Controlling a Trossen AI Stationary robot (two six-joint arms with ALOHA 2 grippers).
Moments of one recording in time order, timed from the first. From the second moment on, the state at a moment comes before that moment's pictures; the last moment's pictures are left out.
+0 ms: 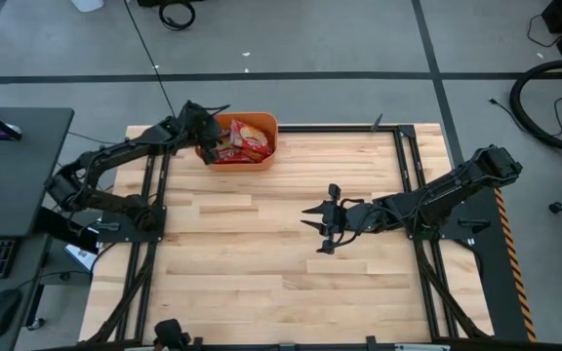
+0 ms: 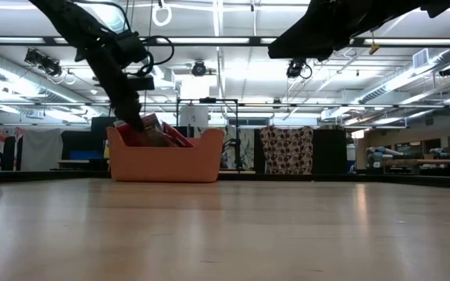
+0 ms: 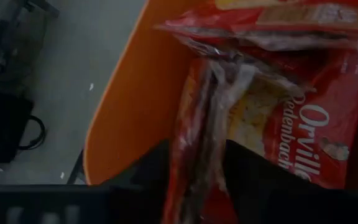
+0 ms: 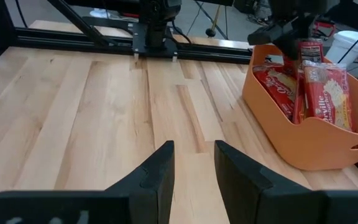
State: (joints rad) left arm 0.82 1.31 0.81 -0.31 -0.16 0.55; right arm 0.30 1.34 0.71 0.24 0.49 0.02
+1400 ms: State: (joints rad) left arm 0.73 1.36 0.96 -0.24 -0.01 1.32; right arm 0.36 1.34 0.71 0.25 0.52 0.05
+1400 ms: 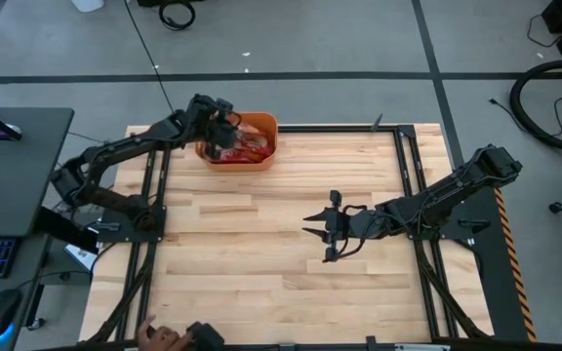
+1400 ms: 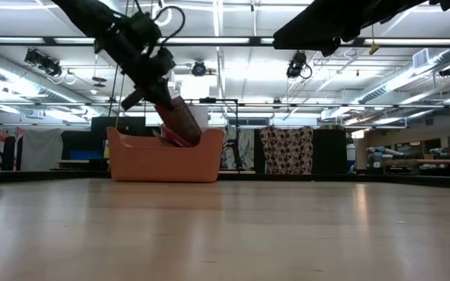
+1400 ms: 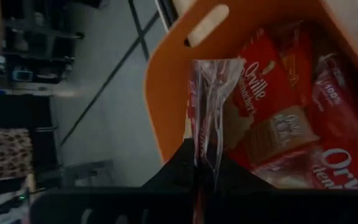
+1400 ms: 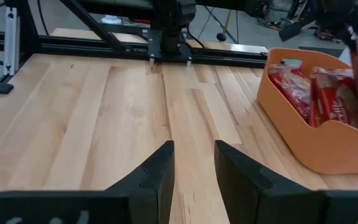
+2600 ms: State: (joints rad) left arm 0.64 1.07 0.82 -0.43 0.29 0.43; right arm 0.27 1.13 0.33 0.56 0.40 0.16
